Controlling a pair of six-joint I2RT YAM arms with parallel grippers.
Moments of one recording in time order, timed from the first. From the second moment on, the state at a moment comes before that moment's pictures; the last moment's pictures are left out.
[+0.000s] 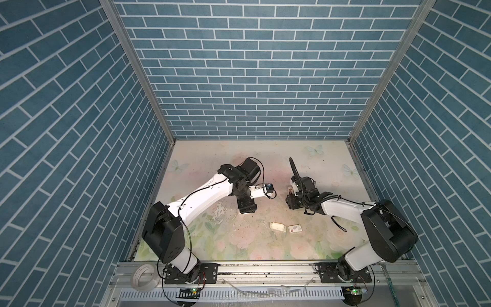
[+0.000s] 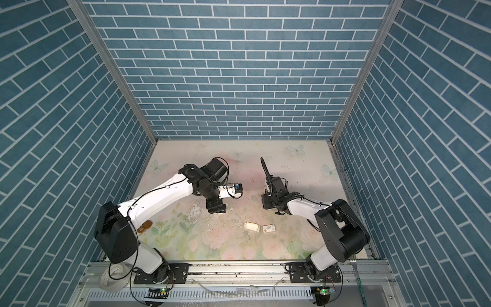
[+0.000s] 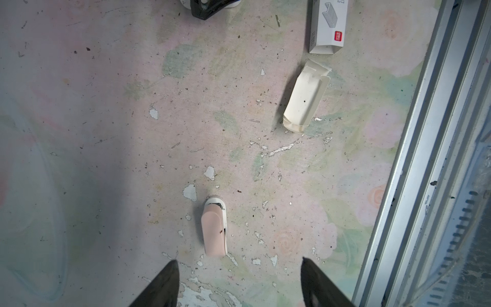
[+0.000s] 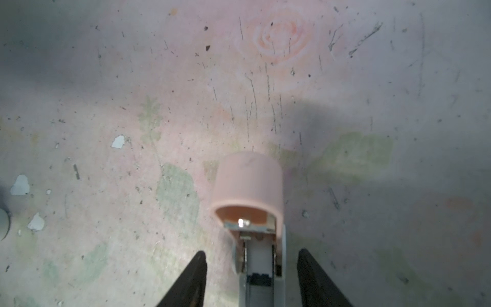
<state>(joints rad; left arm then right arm) -0.70 1.58 1.35 -1.09 0.21 0.66 0.58 1.54 0.71 -0.13 -0.03 0.28</state>
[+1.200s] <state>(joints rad) -0.63 1.51 1.31 -1.08 0.21 0.64 0.68 1.64 0.76 -0.09 -0.11 0.13</state>
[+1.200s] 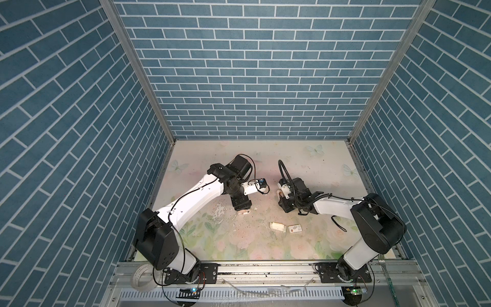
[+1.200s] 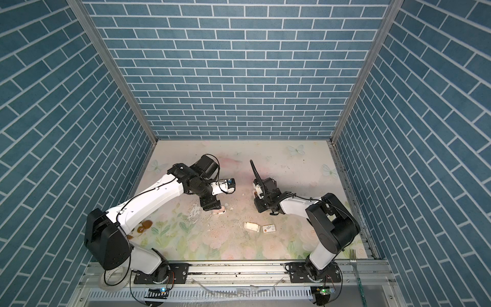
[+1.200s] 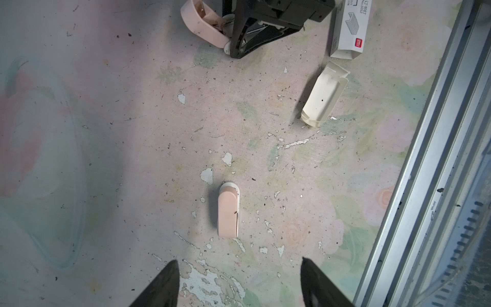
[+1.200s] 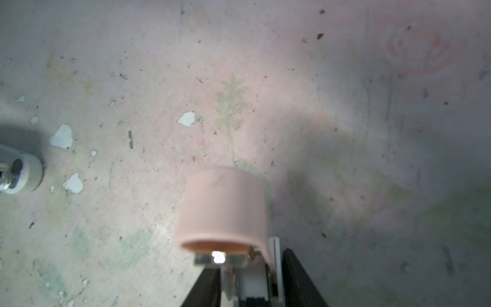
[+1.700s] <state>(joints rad) -0.63 1.51 1.29 -1.06 0.23 0.64 0.74 1.63 0.80 -0.15 0.01 0.12</state>
